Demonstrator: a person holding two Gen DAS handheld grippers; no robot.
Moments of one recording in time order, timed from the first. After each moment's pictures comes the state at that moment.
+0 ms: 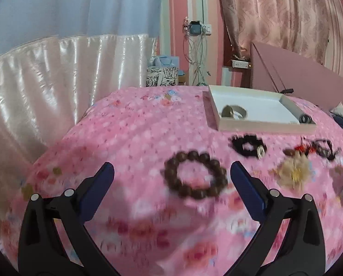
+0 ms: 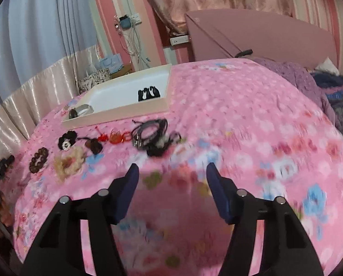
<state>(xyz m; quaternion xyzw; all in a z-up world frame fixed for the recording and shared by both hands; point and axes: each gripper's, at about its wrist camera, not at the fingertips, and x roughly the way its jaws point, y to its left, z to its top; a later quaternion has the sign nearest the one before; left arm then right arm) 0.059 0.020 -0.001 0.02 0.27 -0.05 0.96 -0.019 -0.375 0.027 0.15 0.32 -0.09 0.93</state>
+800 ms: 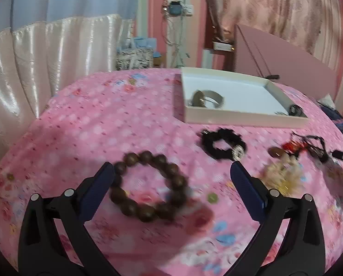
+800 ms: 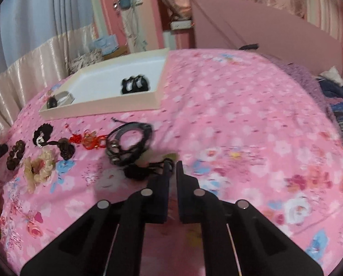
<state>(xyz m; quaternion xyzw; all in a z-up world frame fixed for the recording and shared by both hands) 0.095 -0.039 -0.026 0.02 0.32 -0.11 0.94 0.031 -0.391 0.010 0.12 0.37 -0.10 0.92</state>
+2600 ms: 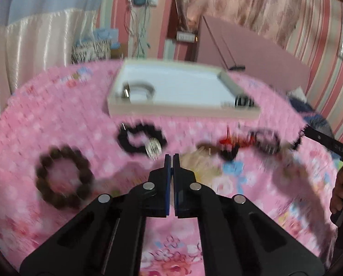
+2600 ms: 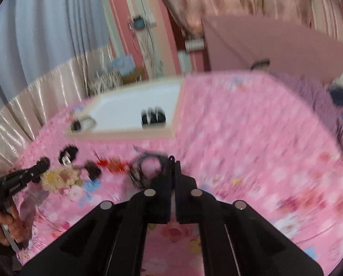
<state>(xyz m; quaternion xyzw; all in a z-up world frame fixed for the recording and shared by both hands) 0.088 -0.112 -0.008 -0.01 0.34 -0.20 0.92 0.021 -0.393 0.058 0.12 0.30 -0.05 0.95</state>
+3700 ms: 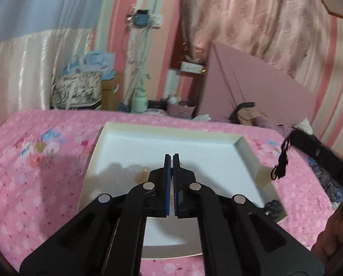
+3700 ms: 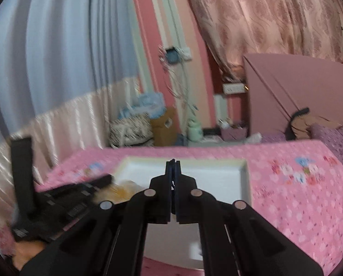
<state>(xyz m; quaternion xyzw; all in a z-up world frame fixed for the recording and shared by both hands) 0.271 -0.176 0.026 -0.05 0.30 -0.19 0.93 0.209 -0.346 0.109 0.11 0.21 0.01 0.97</state>
